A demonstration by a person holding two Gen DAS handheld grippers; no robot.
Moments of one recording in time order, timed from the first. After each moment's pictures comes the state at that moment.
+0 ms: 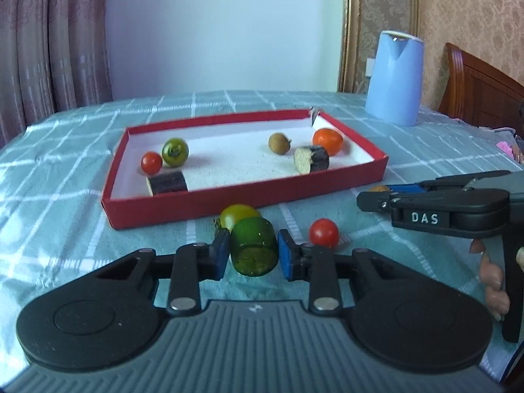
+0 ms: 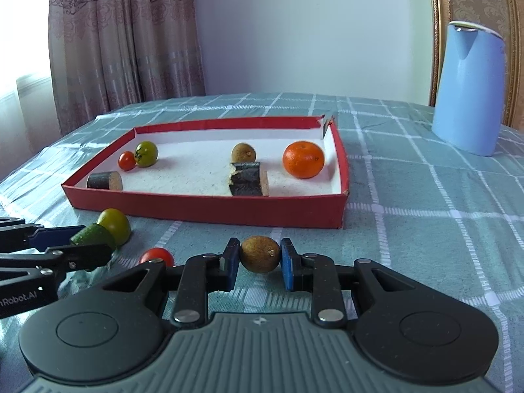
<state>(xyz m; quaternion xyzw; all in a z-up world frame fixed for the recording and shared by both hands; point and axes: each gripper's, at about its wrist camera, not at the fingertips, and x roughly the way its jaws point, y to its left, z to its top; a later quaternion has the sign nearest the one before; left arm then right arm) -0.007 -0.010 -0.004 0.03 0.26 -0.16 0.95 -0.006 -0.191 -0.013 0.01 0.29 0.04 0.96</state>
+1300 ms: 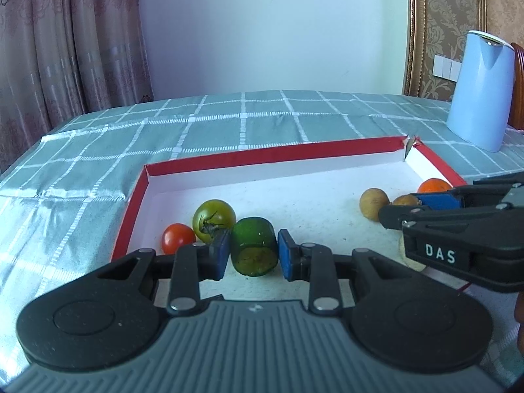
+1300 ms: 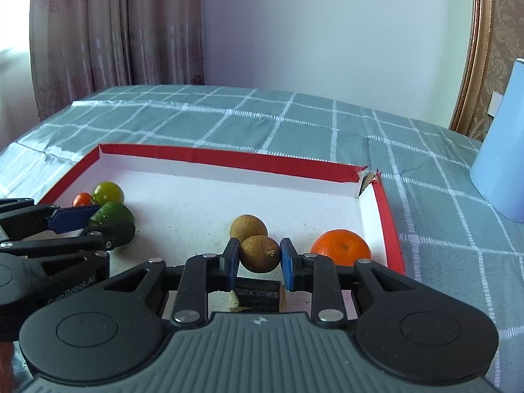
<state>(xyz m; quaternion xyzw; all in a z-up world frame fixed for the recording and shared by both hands) 0.142 -0.017 -0.002 0.04 0.29 -0.06 0.95 0.128 -0.160 0.000 -0.04 0.33 0.03 0.94</state>
